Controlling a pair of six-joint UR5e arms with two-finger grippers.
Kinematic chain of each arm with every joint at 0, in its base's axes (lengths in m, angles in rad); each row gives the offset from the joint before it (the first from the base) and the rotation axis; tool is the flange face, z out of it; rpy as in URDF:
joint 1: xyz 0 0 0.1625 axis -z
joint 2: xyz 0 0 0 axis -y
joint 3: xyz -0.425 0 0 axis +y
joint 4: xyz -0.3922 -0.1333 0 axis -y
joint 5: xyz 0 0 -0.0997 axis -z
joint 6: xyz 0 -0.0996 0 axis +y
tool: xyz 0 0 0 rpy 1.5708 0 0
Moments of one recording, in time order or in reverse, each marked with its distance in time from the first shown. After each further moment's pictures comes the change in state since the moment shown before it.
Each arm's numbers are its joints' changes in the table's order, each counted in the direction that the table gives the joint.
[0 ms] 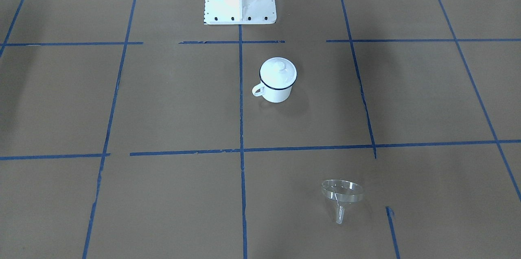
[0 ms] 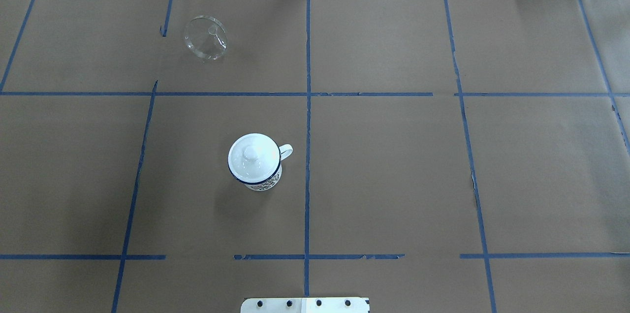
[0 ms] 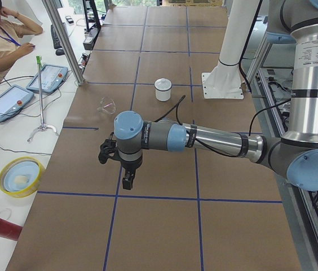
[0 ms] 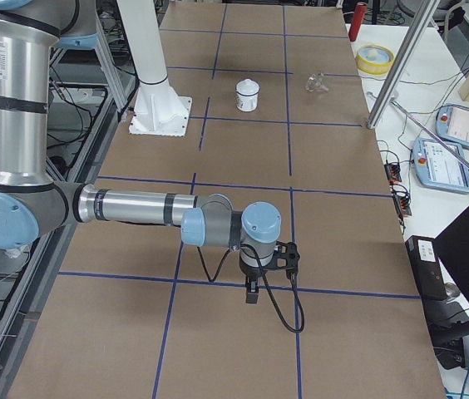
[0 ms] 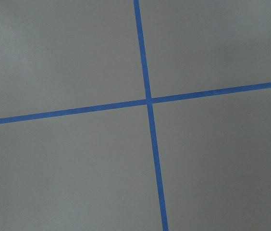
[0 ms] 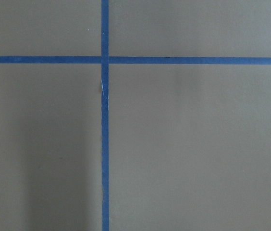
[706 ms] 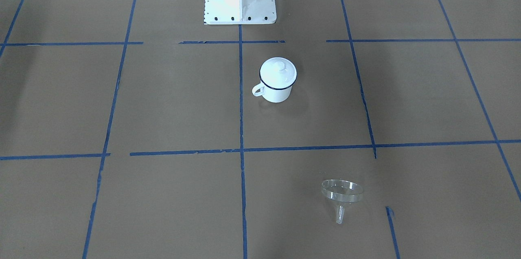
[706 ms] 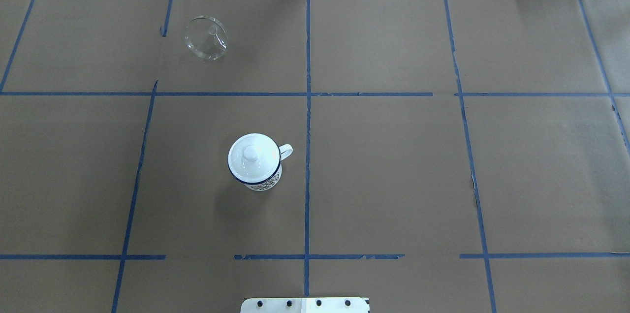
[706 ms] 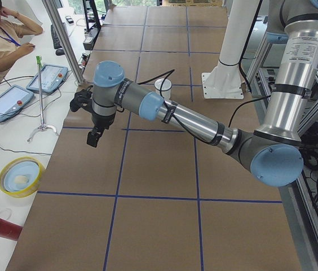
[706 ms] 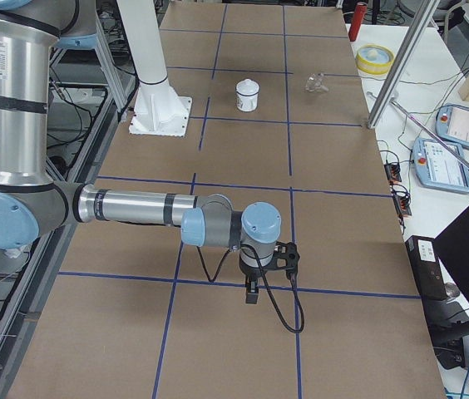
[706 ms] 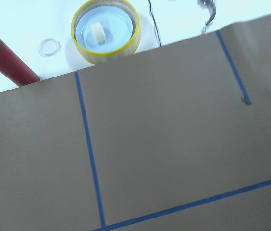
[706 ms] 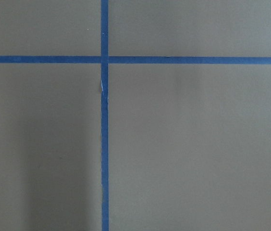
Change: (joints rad) left arm -0.029 -0.217 0.028 -0.225 -0.048 0.306; right arm 0.000 0.000 0.001 0.000 0.000 0.000
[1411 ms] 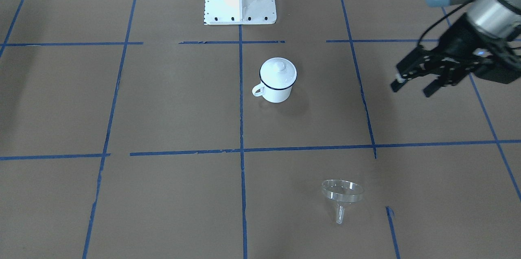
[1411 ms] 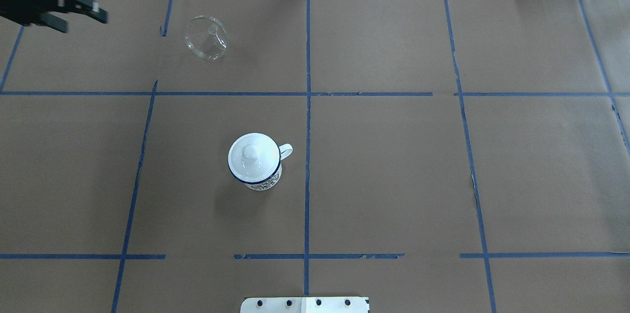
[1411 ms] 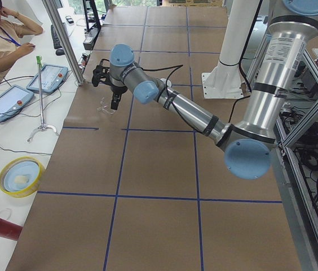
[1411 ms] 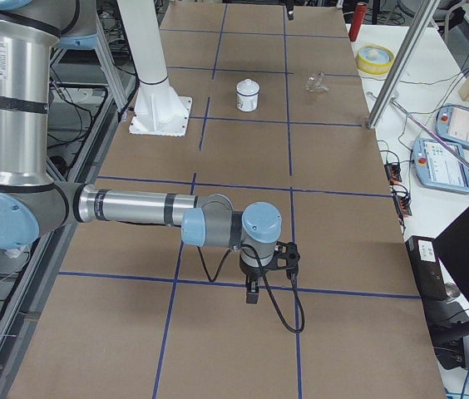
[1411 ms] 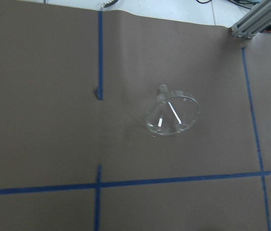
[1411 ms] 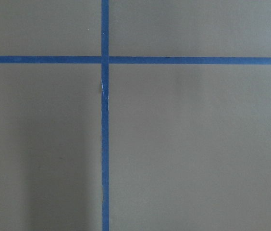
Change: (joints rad) left arm -0.525 -0.183 0.072 -0.133 0.091 0.908; right arm 0.000 0.000 -0.001 0.000 0.000 0.000
